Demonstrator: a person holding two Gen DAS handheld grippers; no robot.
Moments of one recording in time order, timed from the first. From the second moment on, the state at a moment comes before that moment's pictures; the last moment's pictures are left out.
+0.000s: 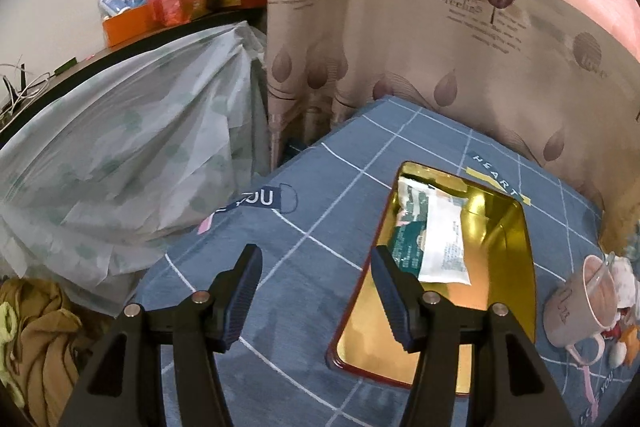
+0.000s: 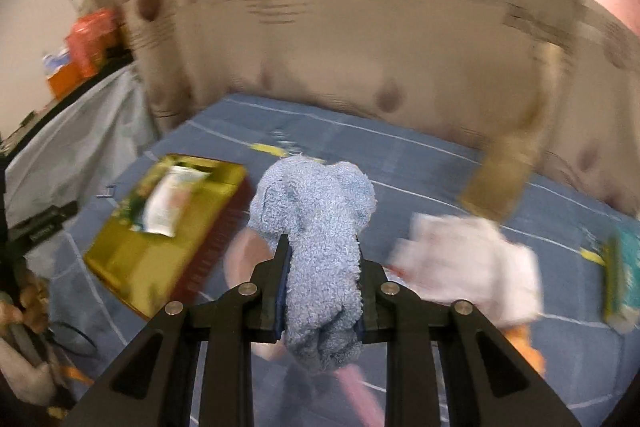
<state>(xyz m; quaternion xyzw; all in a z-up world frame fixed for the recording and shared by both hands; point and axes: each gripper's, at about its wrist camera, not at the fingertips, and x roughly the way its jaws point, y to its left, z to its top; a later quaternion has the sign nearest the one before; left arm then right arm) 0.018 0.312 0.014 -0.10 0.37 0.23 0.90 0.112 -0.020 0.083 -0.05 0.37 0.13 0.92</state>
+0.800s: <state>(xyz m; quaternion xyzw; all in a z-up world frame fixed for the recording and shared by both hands) 0.015 0.336 0.012 -0.14 0.36 0.24 0.89 0.212 0.151 -0.006 -0.12 0.46 0.14 0.87</state>
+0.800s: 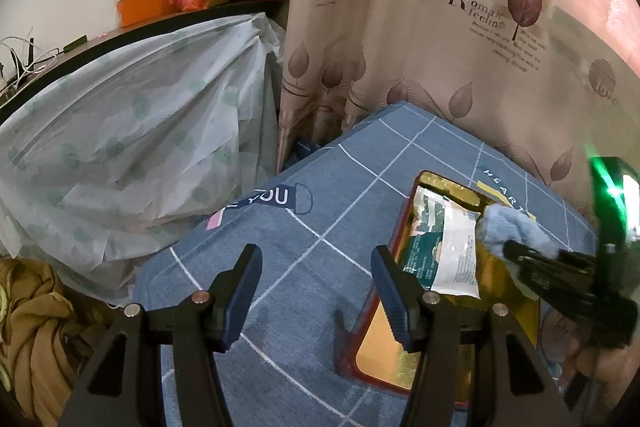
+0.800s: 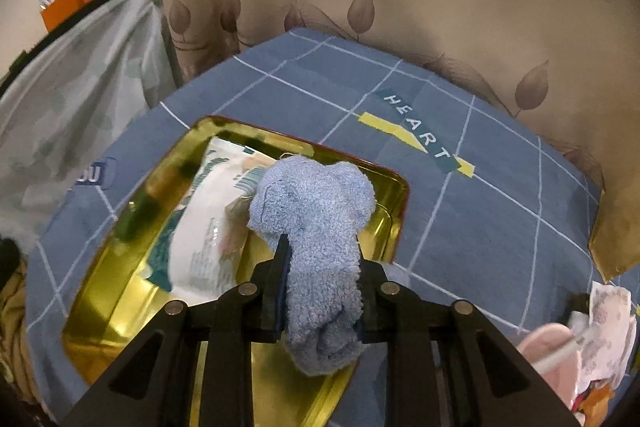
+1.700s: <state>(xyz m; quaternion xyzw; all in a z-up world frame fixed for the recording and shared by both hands) 0.015 0.332 0.012 -0.14 0.36 0.24 0.89 0.170 0.132 0.060 -0.11 0.37 0.17 0.91</state>
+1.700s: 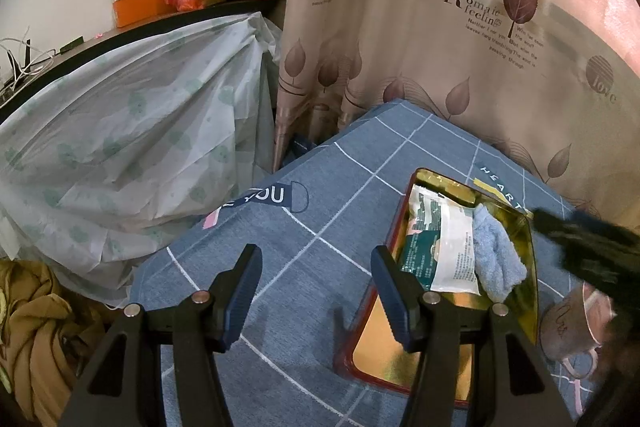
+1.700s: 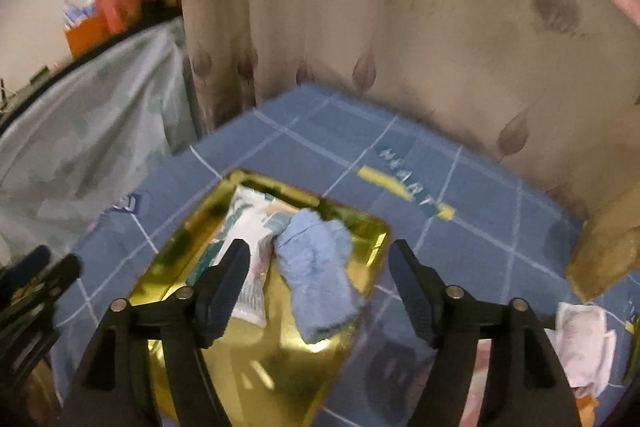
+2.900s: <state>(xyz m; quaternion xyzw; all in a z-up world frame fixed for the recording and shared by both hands) 0.017 0.189 0.027 0.03 0.36 0.08 0.93 0.084 -0.237 -0.030 -0.06 0.43 0.07 0.90</state>
